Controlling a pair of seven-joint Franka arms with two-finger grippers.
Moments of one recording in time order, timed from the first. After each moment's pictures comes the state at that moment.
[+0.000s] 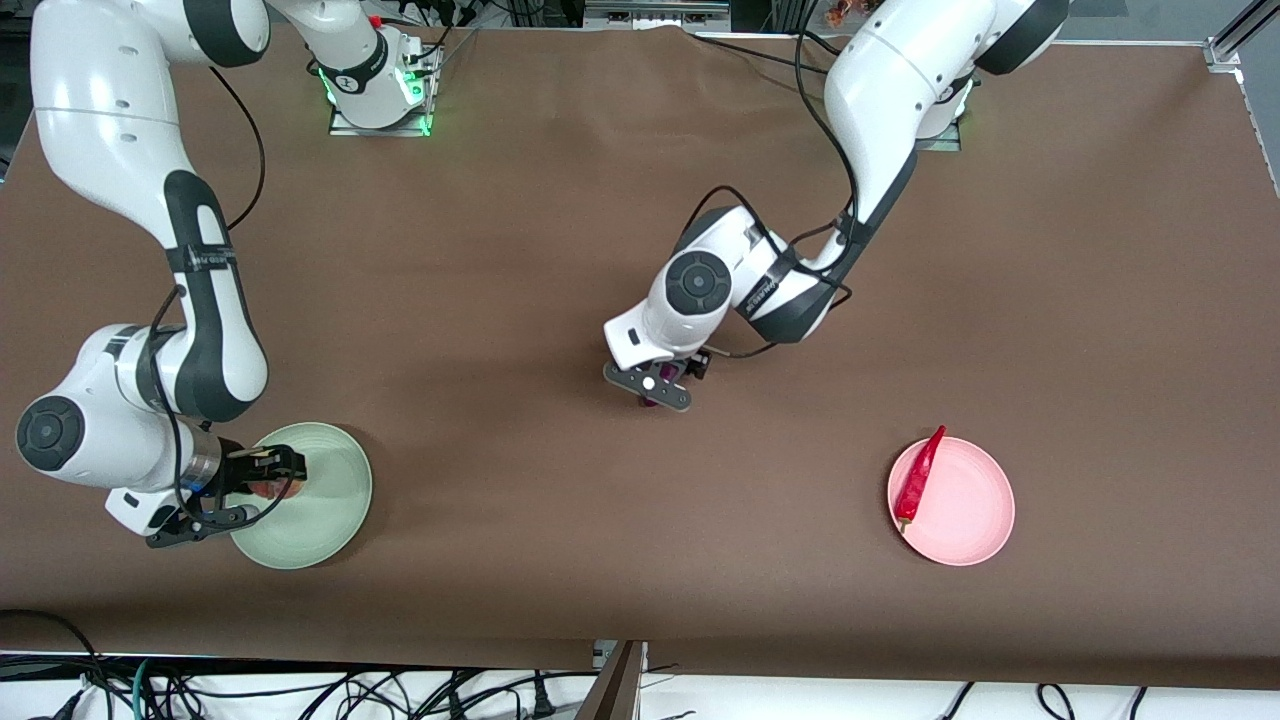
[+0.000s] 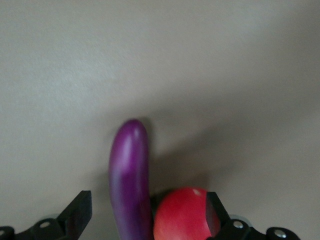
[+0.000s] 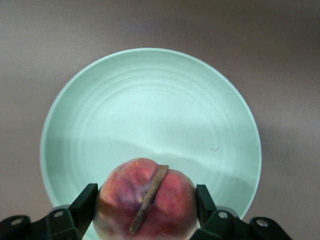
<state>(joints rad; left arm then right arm) -0.46 0.85 -0.29 -1.35 0.06 2.21 -0.34 0.00 0.86 -0.05 -1.26 0.10 2.14 -0.35</state>
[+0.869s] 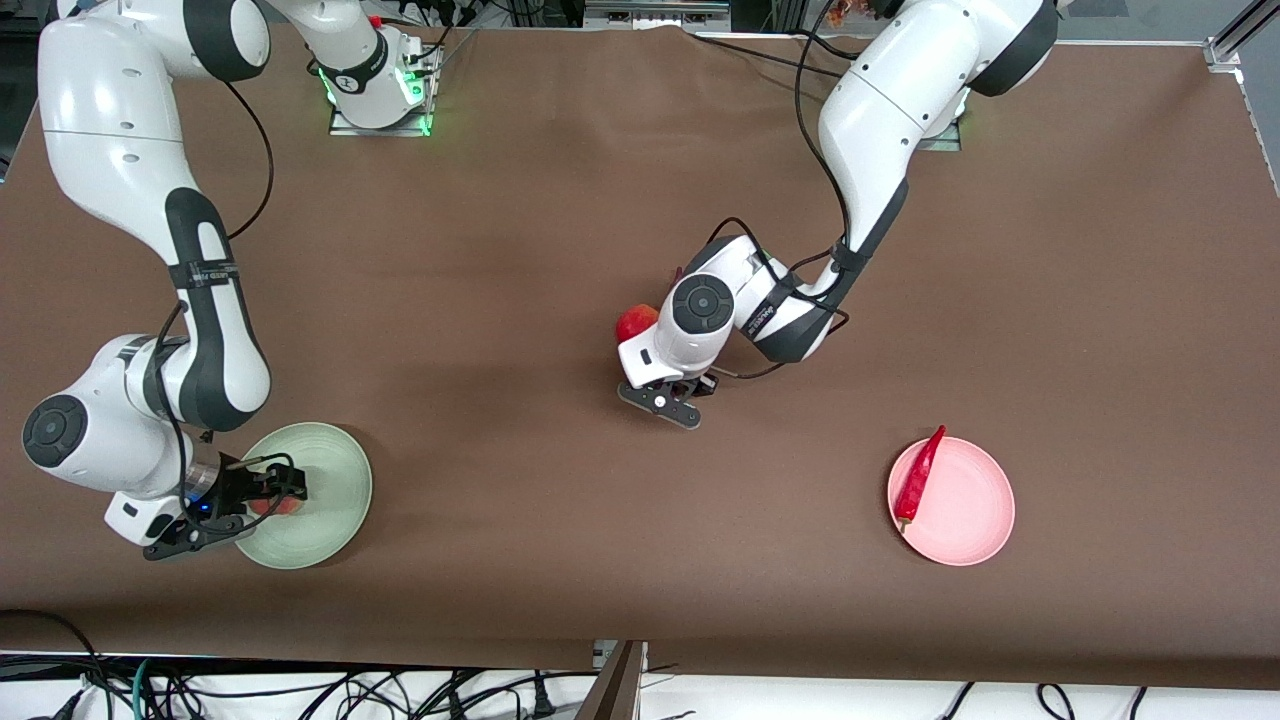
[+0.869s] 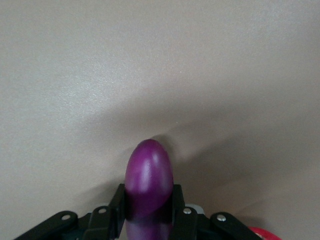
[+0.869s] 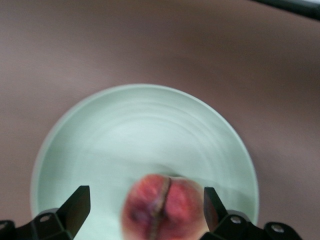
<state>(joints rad) -0.46 0.91 -0.27 -1.36 0.15 2.28 -0.34 0.00 0.88 -0.03 -1.23 0.14 2.22 -0.42</state>
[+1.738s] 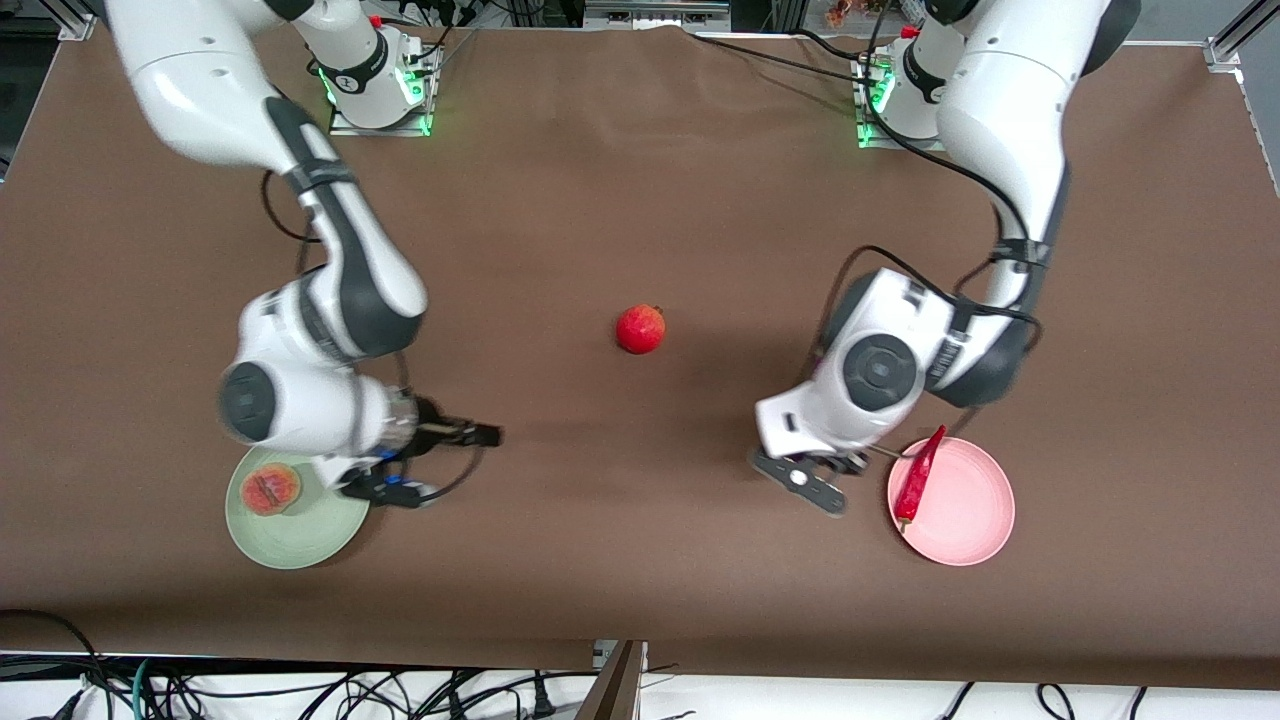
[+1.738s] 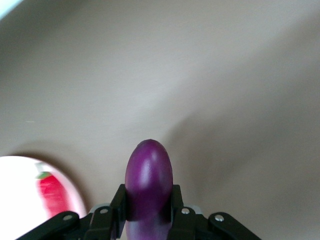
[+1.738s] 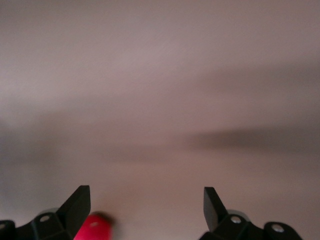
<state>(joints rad) -0.27 0.81 -0.10 -1.16 0.16 1.97 0.24 0.22 0.79 0.24 -1.20 0.16 1.99 0.49</state>
